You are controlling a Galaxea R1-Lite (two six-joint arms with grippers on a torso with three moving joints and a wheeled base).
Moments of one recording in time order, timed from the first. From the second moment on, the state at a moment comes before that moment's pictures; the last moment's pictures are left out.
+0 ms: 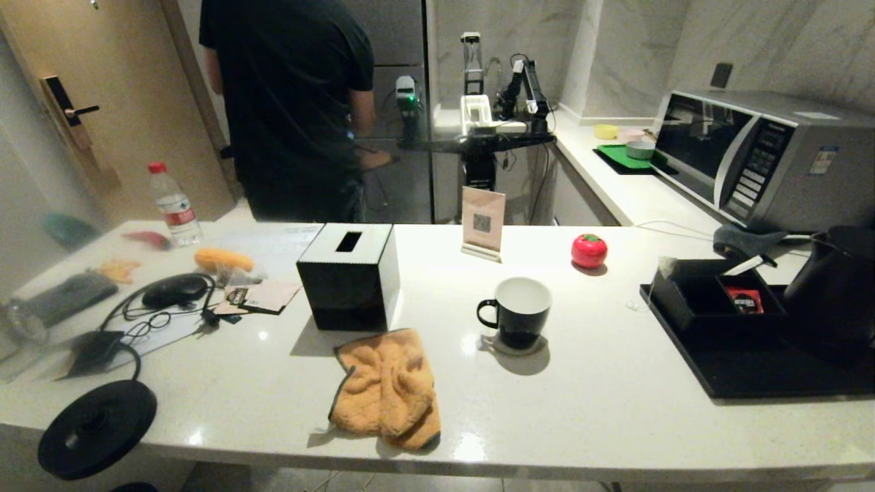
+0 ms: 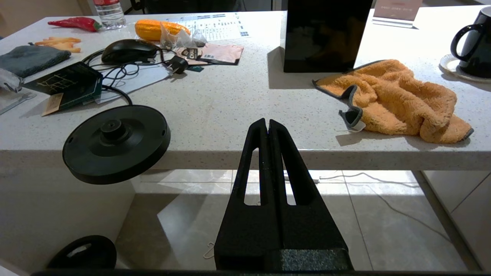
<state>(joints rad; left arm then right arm) 0.00 0.00 0.00 0.01 -0.01 0.01 -0.93 2.21 -0.87 -1.44 0.42 -0.04</state>
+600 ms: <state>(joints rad) 0.00 0.00 0.00 0.01 -0.01 0.01 -0.94 2.26 -0.92 -1.45 0.41 -0.03</state>
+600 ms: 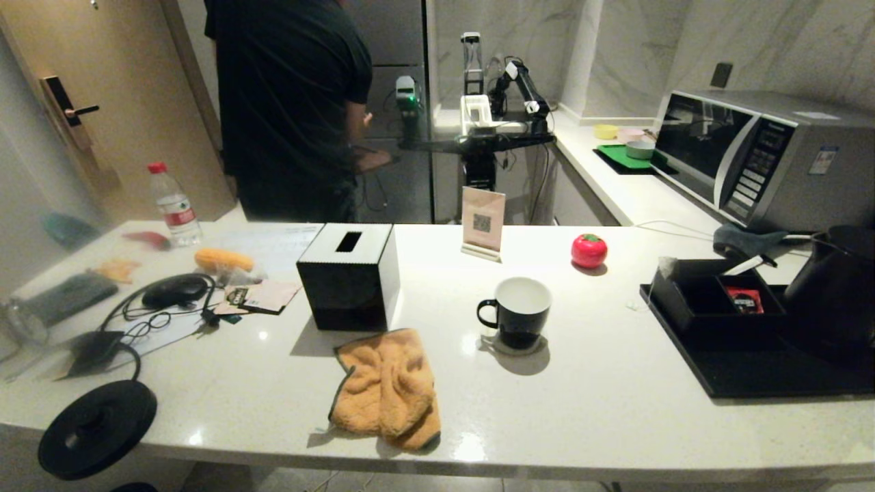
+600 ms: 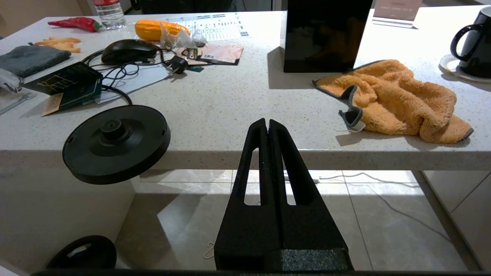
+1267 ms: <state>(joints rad) 0.00 0.00 0.00 0.01 -0.01 0.01 -0.93 2.31 -0.98 -1.45 0.41 -0.03</state>
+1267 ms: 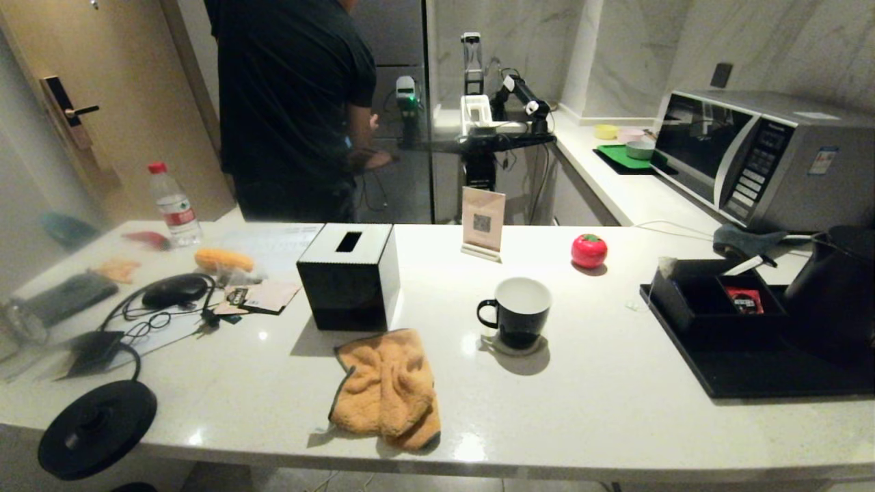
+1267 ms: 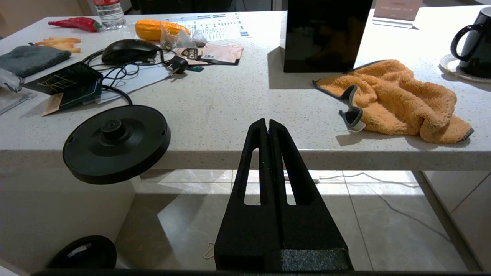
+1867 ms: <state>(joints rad) 0.00 0.00 0.00 0.01 -0.01 0.01 -0.90 2.34 -1.05 -1.43 0.41 -0.03</state>
